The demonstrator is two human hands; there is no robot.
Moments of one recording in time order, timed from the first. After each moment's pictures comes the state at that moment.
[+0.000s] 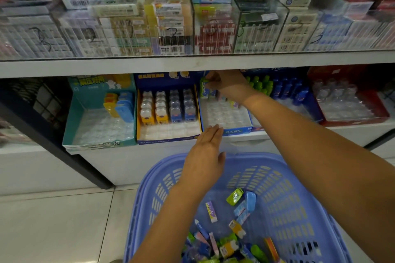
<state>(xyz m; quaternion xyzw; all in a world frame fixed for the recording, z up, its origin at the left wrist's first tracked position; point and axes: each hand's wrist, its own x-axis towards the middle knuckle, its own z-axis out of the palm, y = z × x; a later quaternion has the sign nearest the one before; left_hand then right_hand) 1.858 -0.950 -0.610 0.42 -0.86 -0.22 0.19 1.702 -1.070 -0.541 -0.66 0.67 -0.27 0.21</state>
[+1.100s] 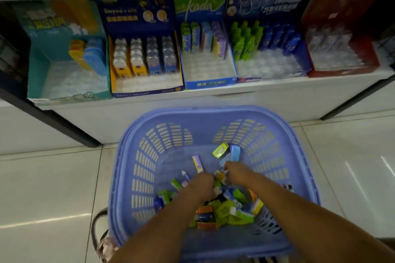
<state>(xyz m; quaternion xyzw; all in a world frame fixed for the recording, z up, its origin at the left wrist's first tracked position) 1.846 -0.848 -0.801 0.37 -0.84 -0.34 -0.22 1.697 -0.825 -0.789 -0.55 0.73 0.12 0.38</state>
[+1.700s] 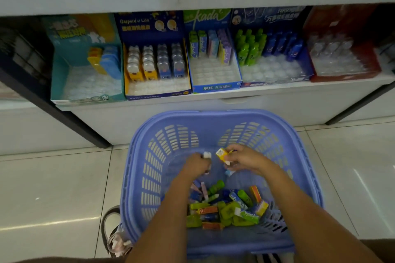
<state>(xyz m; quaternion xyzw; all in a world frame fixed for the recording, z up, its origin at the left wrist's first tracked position) 1.861 -0.895 -0.775 0.57 -0.59 -0.57 0.00 1.695 -0.847 -0.729 -0.31 0.67 -0.24 0.63</state>
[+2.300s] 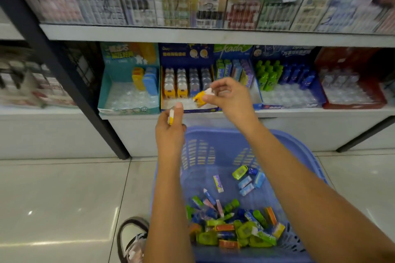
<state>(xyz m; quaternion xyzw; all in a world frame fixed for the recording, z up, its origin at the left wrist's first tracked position) 1.943 -0.927 -0.590 0.55 -0.39 -0.51 0.53 1.794 -0.951 -0.561 -0.51 0.61 -0.51 0.31</state>
